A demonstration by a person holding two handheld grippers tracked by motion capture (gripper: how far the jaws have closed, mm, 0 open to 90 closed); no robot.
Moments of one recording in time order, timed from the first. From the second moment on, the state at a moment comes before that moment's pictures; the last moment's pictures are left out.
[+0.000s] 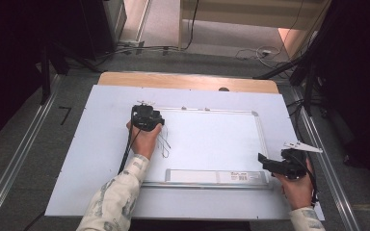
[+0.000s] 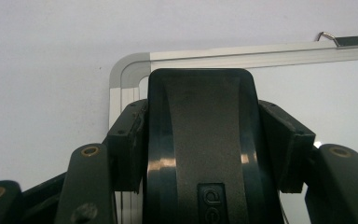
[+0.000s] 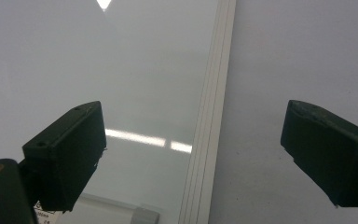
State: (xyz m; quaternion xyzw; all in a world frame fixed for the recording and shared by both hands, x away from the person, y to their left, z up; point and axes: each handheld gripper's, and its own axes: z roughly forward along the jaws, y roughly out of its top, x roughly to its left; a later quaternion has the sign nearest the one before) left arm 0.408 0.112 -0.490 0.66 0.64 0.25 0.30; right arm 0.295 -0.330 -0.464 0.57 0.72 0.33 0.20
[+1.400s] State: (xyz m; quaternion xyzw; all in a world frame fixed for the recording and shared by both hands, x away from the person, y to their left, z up) left arm 0.398 0.092 -0.491 0.67 0.63 0.25 0.31; right arm 0.297 -0.329 -0.464 0.57 0.72 0.33 0.20
